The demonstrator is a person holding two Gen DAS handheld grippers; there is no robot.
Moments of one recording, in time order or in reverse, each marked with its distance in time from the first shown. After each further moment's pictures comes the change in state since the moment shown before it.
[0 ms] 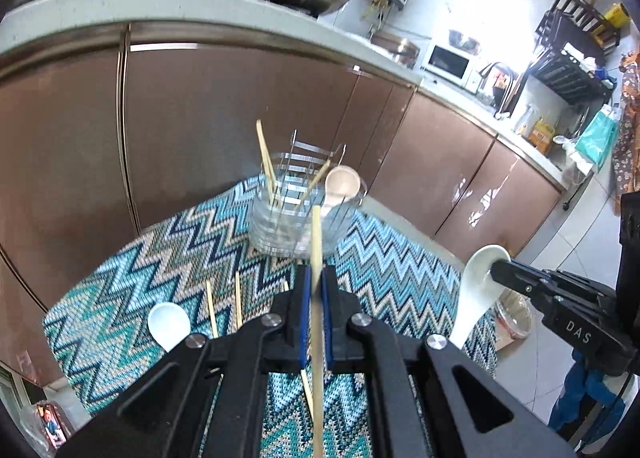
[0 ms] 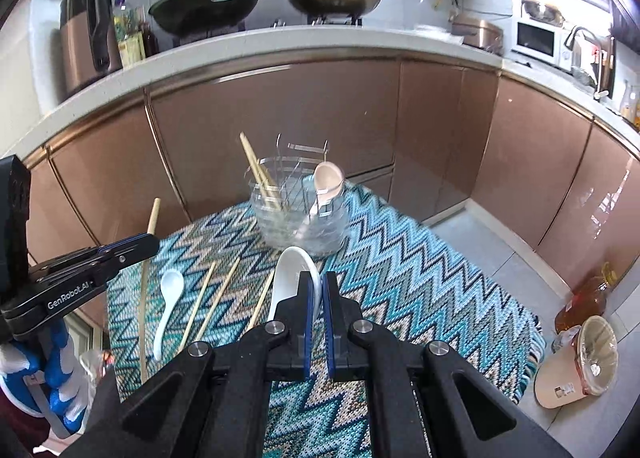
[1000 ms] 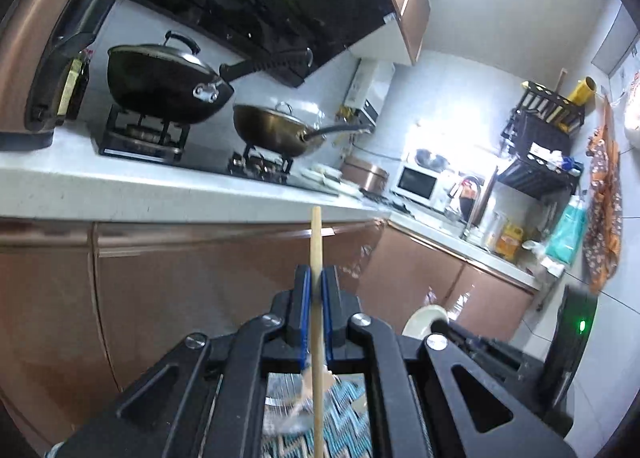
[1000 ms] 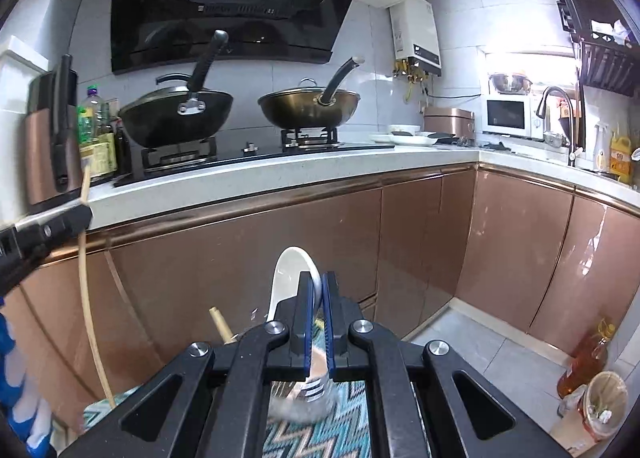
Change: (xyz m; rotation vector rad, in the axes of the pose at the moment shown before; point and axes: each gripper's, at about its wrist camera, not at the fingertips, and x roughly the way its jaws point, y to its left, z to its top) left arm -0.019 0.017 0.153 -0.009 -0.445 -0.113; right arm 0.038 -0.004 0.116 0.038 -0.376 -0.104
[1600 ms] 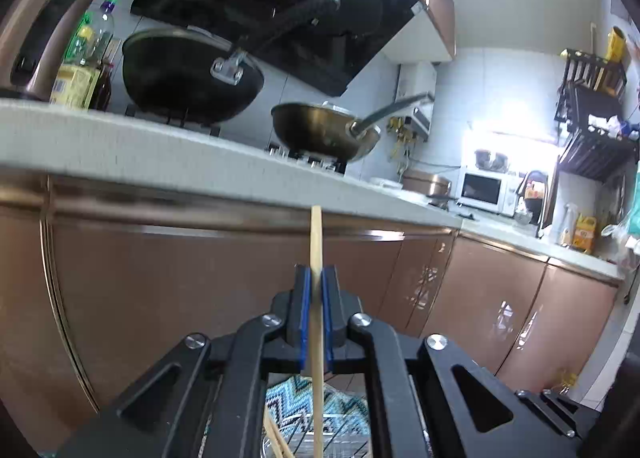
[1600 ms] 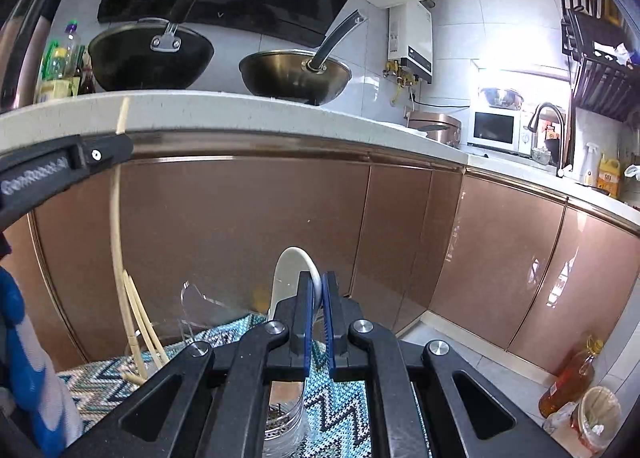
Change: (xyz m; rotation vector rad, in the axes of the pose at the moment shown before) left arm 0.132 0.011 -0.082 0.089 -0.121 0.237; right arm 0.102 0.008 -0.075 -0.094 -0.031 -0.127
